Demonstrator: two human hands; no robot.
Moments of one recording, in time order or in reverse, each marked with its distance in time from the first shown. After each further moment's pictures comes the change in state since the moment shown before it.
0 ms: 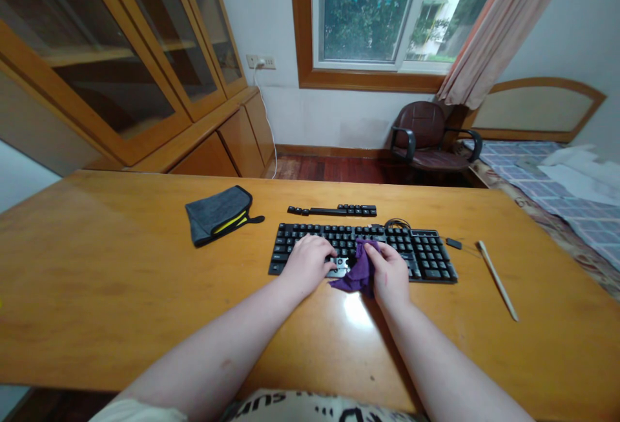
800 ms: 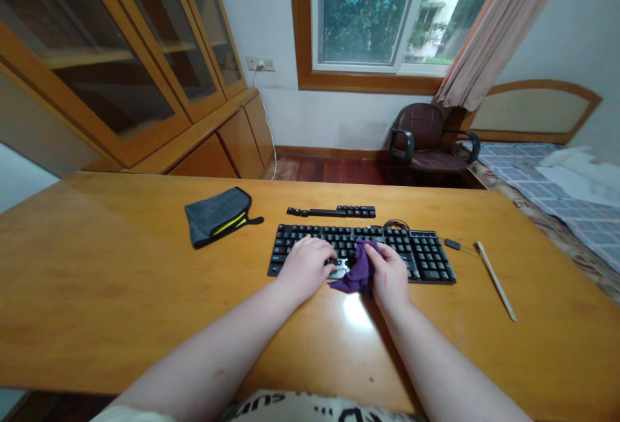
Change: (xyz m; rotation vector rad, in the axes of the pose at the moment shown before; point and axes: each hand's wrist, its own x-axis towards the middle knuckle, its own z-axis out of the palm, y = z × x) left_hand -0.003 0.009 -0.011 -0.005 0.012 0.032; right_hand 0.002 0.006 0.000 0.014 0.009 -0.001
